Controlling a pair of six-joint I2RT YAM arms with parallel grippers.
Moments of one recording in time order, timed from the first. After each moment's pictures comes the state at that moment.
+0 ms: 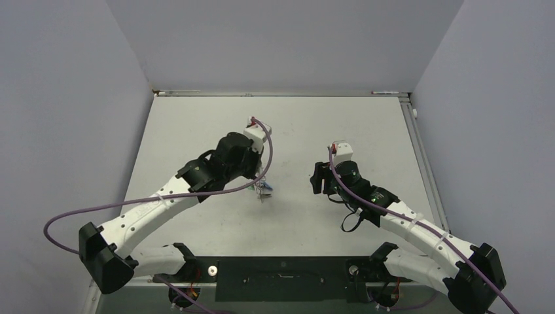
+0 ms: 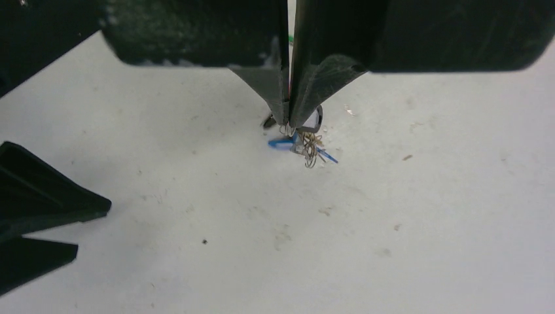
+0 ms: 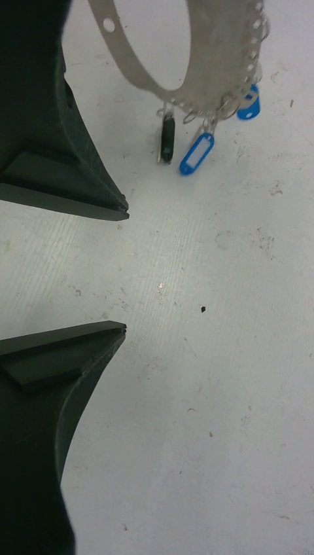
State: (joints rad) left arm -0.83 1.23 1.09 -0.48 -0.16 -0.17; right arm 0.69 0.98 0.64 -0.23 0.21 0.36
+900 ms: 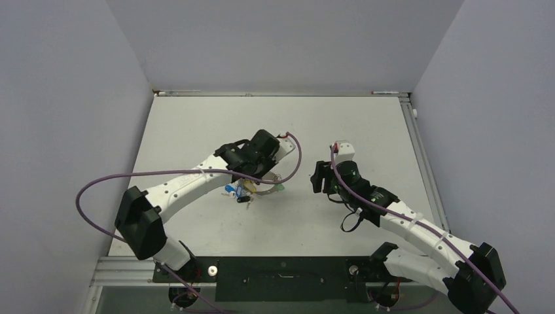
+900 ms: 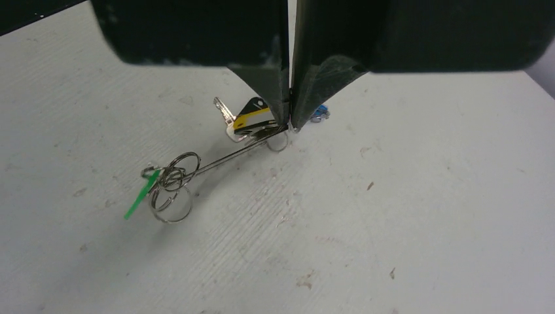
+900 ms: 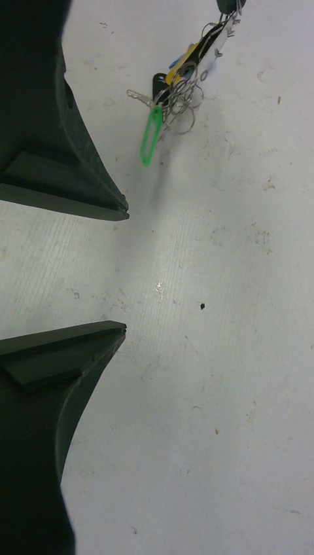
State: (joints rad) left arm -0.81 1.50 1.27 -0.77 -0.25 0.15; right arm 0.69 0.98 0.64 -0.23 0.22 0.41
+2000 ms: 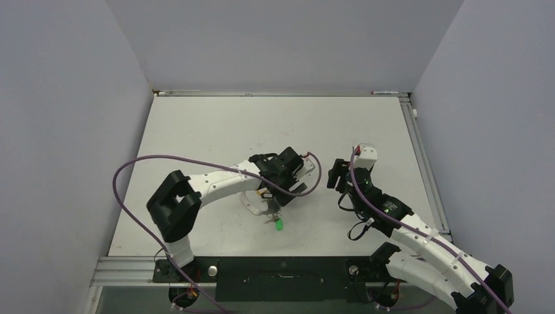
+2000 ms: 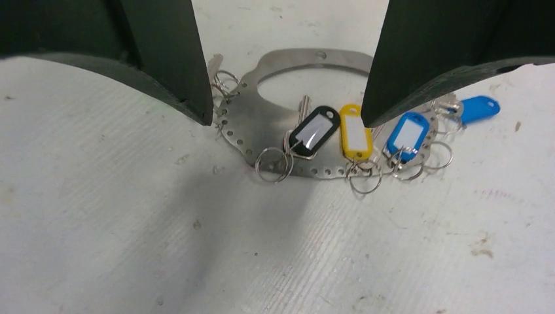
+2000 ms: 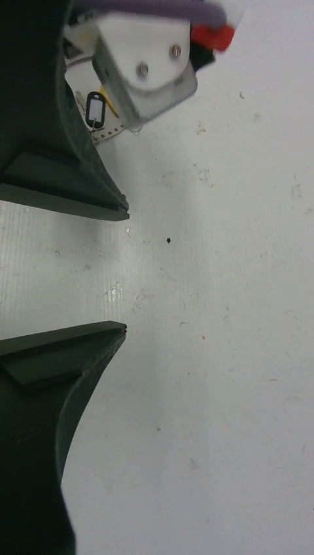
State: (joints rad) left arm -0.94 1.81 1.31 -0.65 -0.12 0.05; right arm 0.69 0.82 0.60 -0.29 0.50 0.48
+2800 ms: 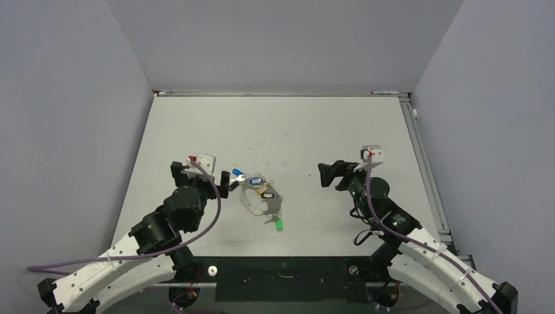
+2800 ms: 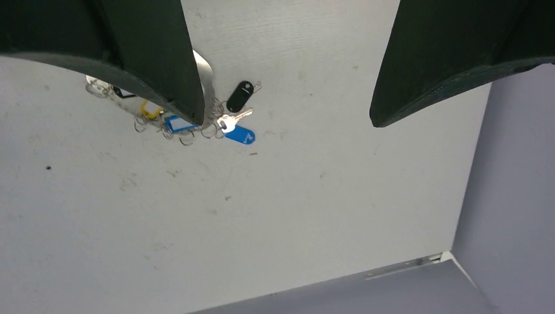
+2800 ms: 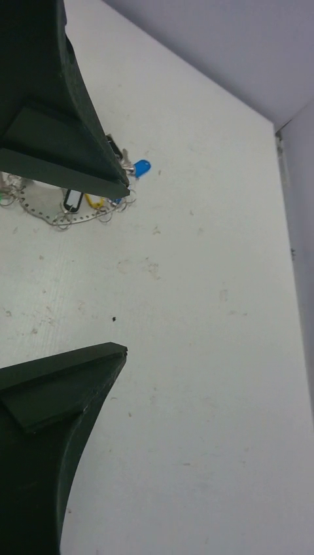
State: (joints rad) left arm -0.96 0.58 0.67 -0.35 -0.78 -0.03; right arm 0.69 0.67 0.50 -0.02 0.32 0.40
